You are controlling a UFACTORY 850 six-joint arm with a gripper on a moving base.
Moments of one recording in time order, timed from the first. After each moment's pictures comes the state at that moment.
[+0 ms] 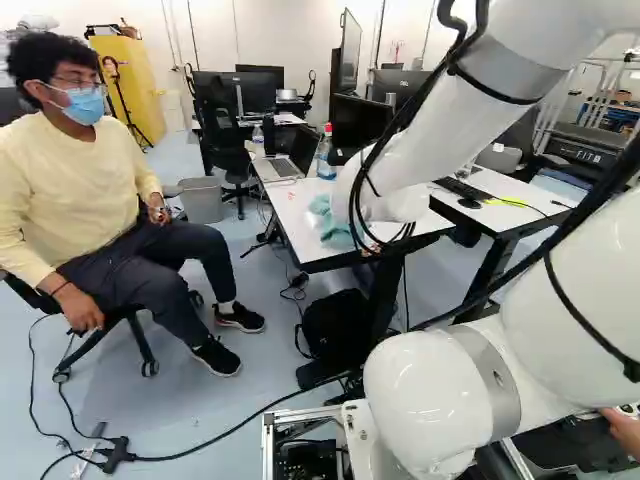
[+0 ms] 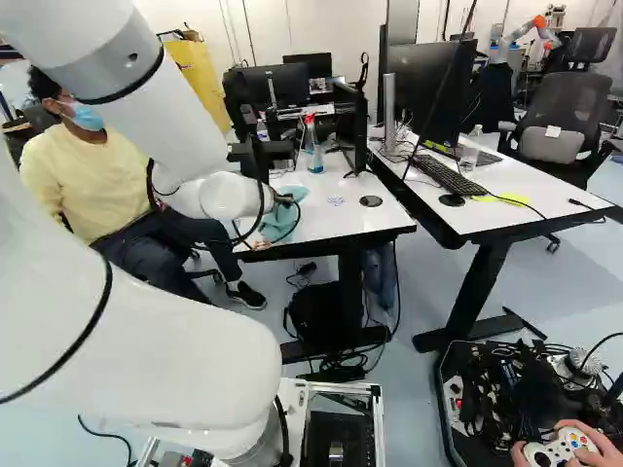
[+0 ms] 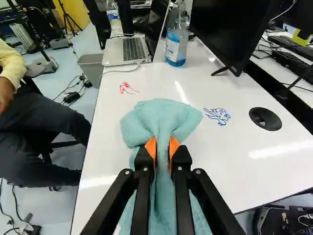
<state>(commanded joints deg) 1.5 16.0 -18.8 0.0 23.8 0.0</state>
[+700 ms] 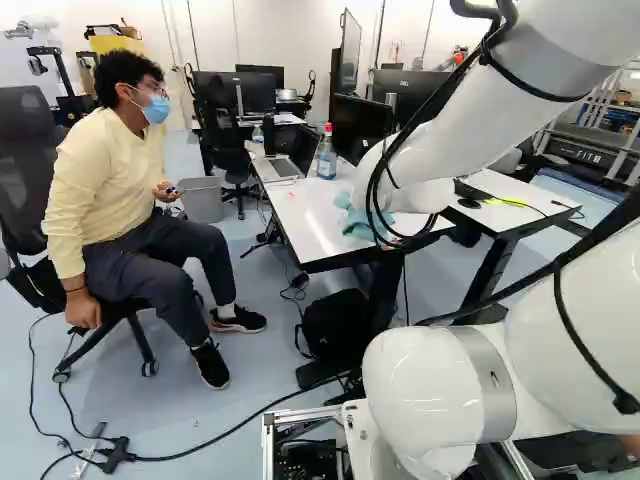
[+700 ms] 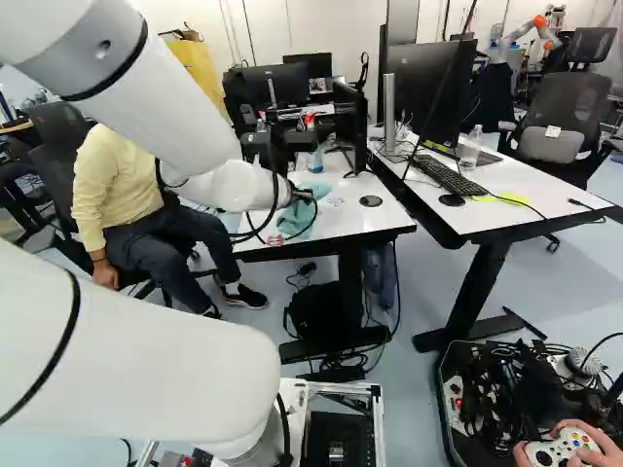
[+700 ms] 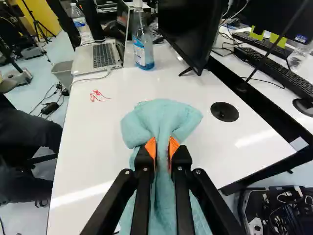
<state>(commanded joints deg) -6.6 19.5 -19.4 0.0 18.7 0.0</state>
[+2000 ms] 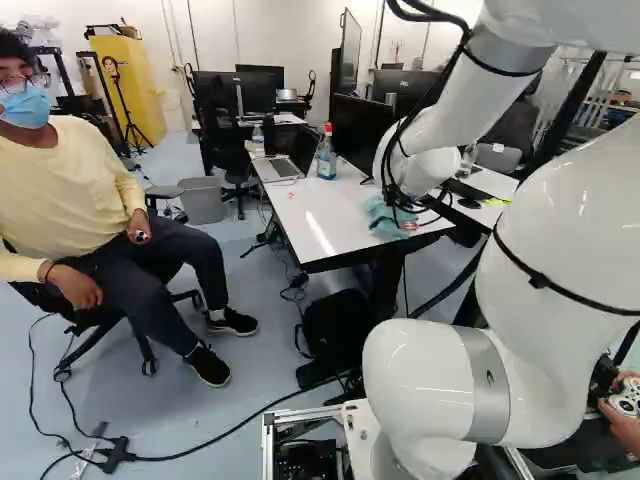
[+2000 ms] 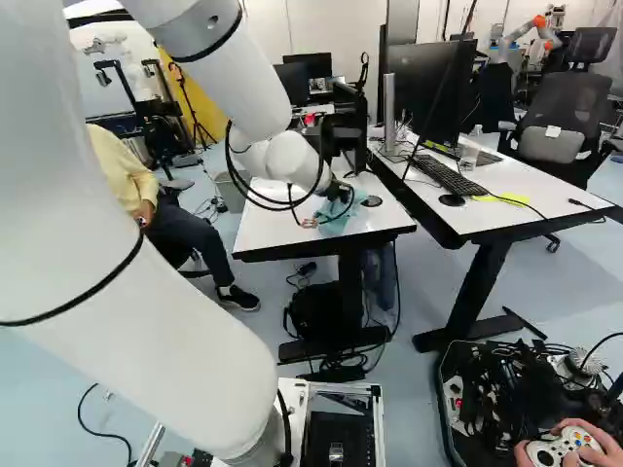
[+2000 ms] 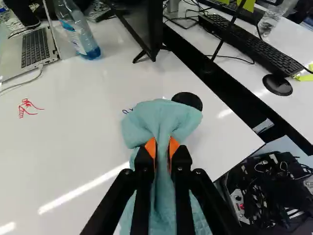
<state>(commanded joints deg) -17.1 2.8 -34.5 0.0 11.4 0.0</state>
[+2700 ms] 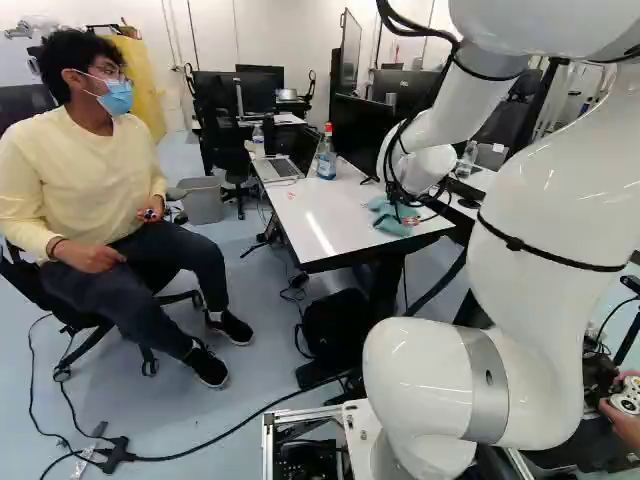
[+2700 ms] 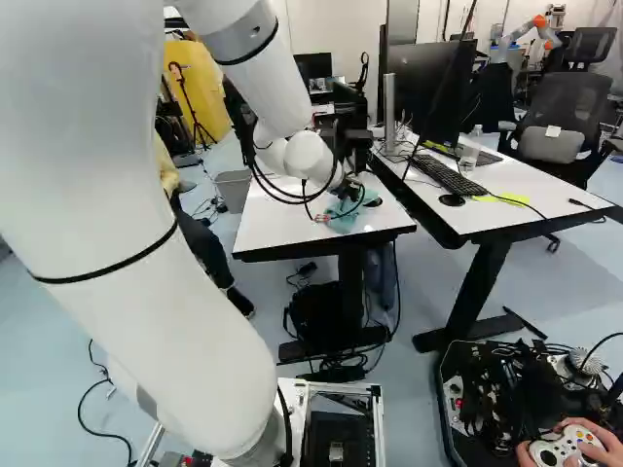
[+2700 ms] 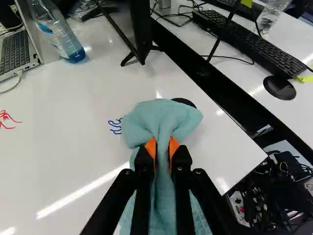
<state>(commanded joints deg) -18.4 -4.3 -39.4 0.0 12.8 0.0</state>
